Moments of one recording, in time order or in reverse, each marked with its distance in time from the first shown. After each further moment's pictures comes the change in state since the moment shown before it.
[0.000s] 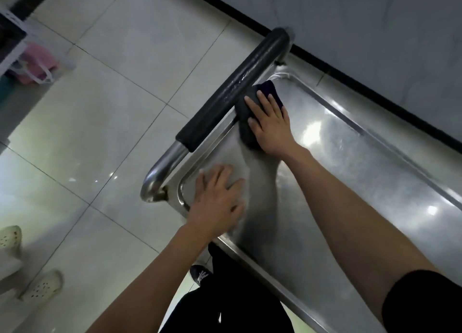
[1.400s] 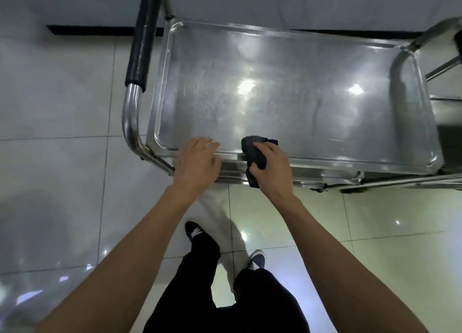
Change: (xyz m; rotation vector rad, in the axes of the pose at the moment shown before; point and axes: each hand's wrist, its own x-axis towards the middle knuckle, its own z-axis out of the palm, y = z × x) left_hand -0.099 -0.015 -0.015 -0.004 -0.056 0.422; right_hand -0.359 -0.144 0.083 0.310 0.459 0.787
